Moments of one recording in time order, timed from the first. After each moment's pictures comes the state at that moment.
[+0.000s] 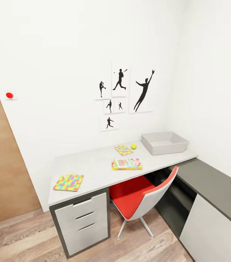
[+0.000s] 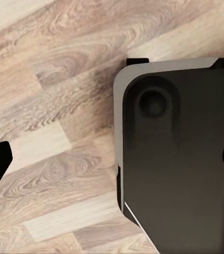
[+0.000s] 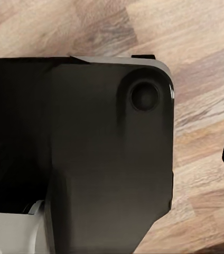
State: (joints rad) left arm -0.03 0.08 -0.02 -0.03 -0.01 -0.12 -0.01; right arm 0.00 0.04 -0.01 0.00 -0.01 -0.21 0.00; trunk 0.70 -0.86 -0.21
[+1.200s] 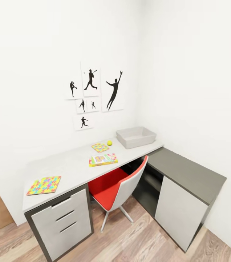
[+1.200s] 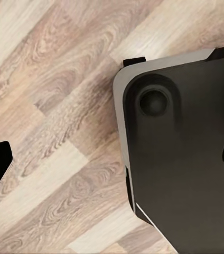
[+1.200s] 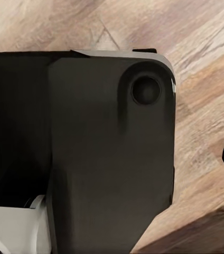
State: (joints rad) left arm -0.03 0.08 -0.02 -0.03 -0.12 -0.13 -0.01; right arm 0.00 0.04 -0.01 0.00 -0.01 -0.19 0.00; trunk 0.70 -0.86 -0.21
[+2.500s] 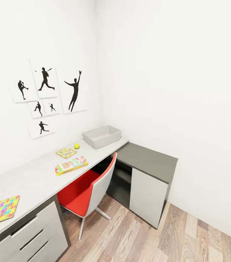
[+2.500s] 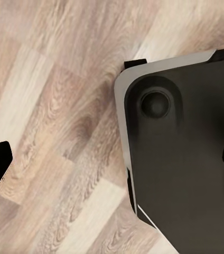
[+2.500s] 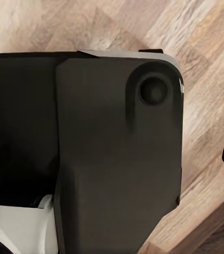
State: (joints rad) left arm -0.03 0.08 -0.02 -0.04 -0.12 -0.14 0.00; right arm 0.00 0.06 -0.01 0.00 -0.01 -0.19 0.00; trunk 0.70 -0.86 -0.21
